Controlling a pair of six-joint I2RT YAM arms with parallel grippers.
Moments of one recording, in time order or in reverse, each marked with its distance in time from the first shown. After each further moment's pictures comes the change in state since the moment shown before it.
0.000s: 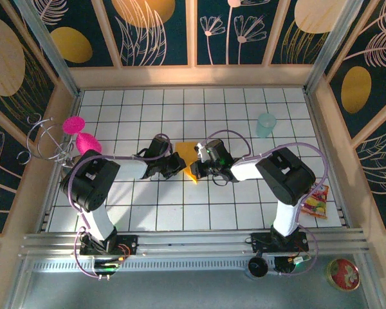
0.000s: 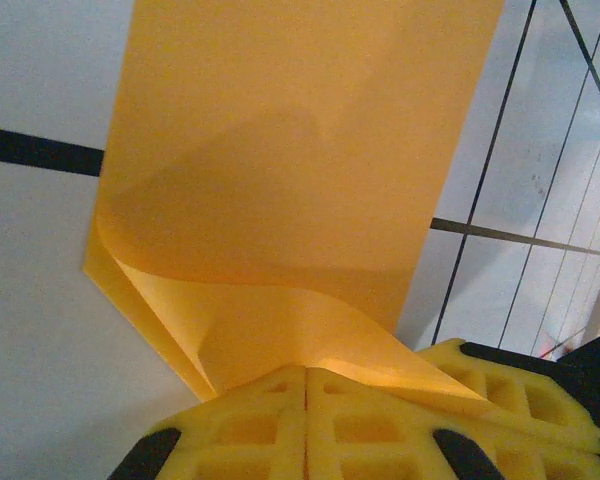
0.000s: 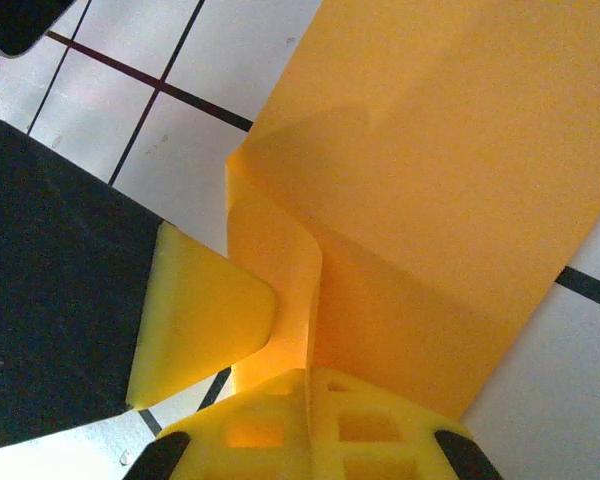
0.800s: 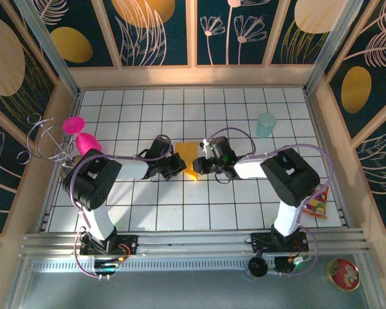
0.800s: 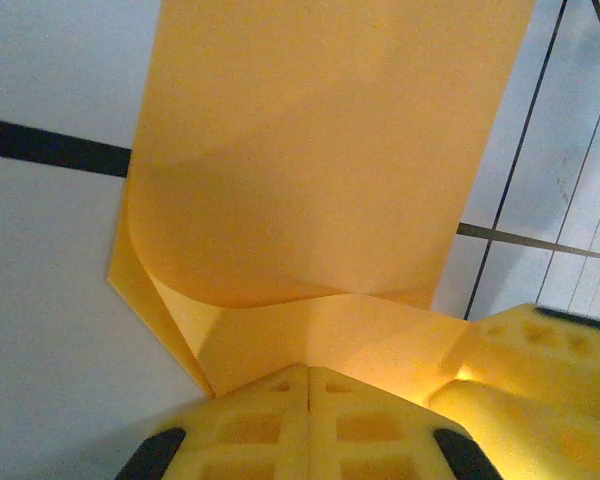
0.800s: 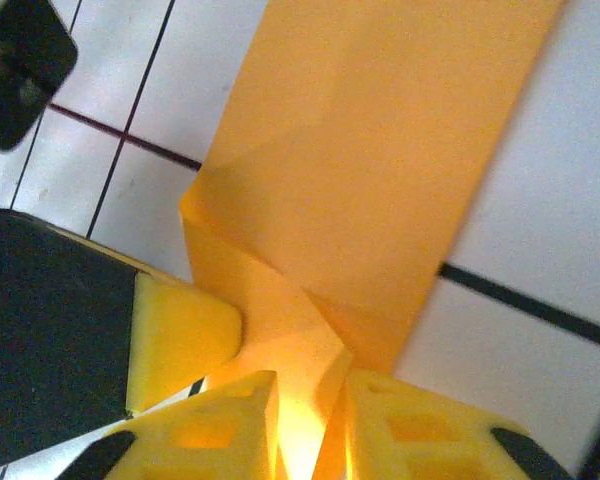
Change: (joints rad) left arm -0.005 0.019 0.000 0.000 -0.024 0.000; right arm -0.055 -0.050 0.004 -0.062 0.014 0.090
